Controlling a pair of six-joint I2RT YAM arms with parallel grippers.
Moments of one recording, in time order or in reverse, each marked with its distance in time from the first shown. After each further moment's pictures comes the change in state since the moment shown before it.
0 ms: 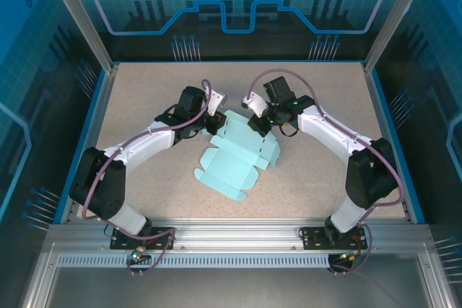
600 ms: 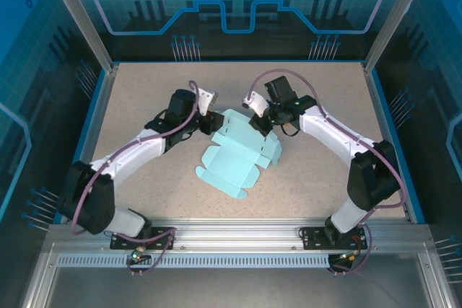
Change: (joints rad) left arm 0.032 -0.154 -0.119 0.072 -0.053 -0.101; right arm 0.000 -0.023 -0.002 -0.004 0.024 -0.039
